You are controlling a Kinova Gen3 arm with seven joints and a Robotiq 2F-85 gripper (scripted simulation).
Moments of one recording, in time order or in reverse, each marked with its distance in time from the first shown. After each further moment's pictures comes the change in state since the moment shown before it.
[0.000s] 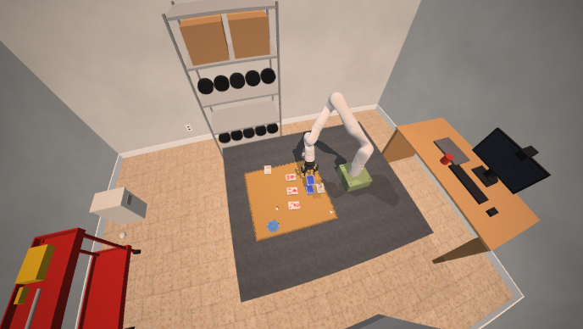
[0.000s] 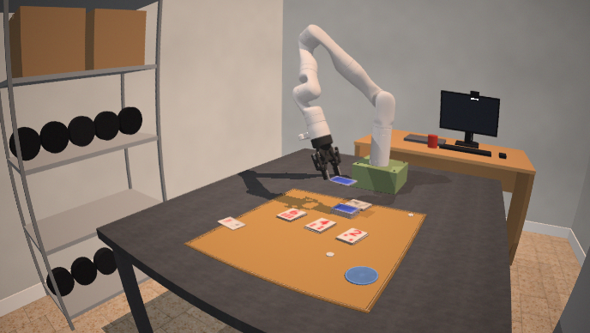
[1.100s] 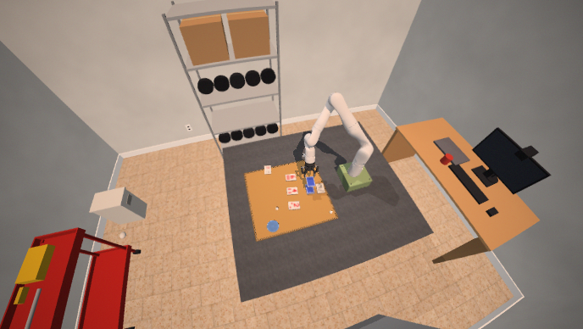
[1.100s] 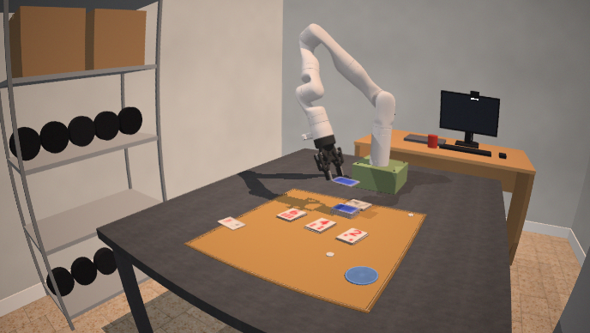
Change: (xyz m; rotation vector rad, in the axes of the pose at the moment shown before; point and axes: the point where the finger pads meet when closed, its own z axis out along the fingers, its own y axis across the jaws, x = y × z) arm -0.012 -0.002 0.004 0.009 0.000 0.016
